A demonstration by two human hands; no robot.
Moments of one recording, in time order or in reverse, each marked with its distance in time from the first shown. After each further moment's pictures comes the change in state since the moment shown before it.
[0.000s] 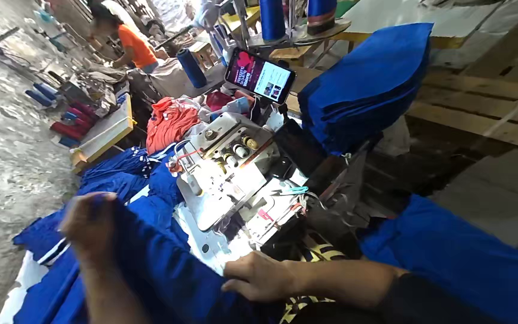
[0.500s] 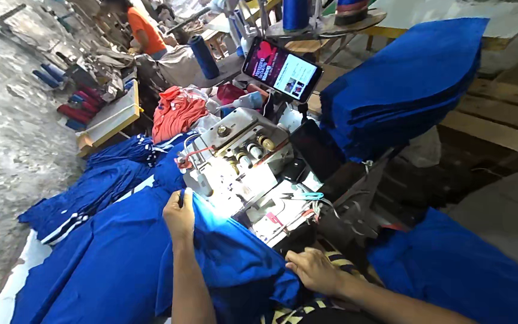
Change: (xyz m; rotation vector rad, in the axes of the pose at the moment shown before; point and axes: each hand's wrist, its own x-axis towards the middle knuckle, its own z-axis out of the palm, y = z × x) left_hand -0.047 0.031 0.122 -0.057 -0.001 -0.456; right_hand -0.119 0.066 -0.019 -0.491 0.032 0.319
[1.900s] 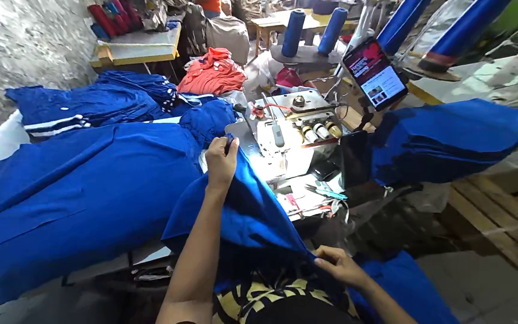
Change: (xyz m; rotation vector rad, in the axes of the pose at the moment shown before) left_hand -0.014 -0.019 -0.004 -0.196 0.105 0.098; right_hand -0.032 0.011 -0.051 0.482 -0.230 0.318
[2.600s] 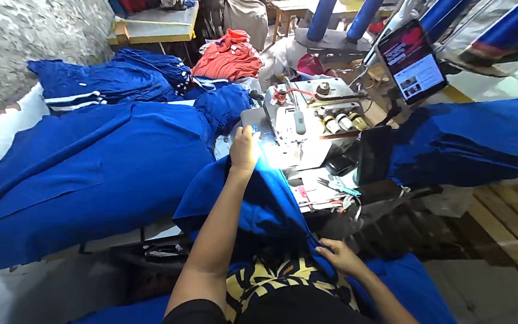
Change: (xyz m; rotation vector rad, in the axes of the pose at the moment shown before) left_hand 0.007 0.010 0.021 0.227 -0.319 -0.286; right_hand 0.010 0.016 0.001 -0.299 -0.089 0.321
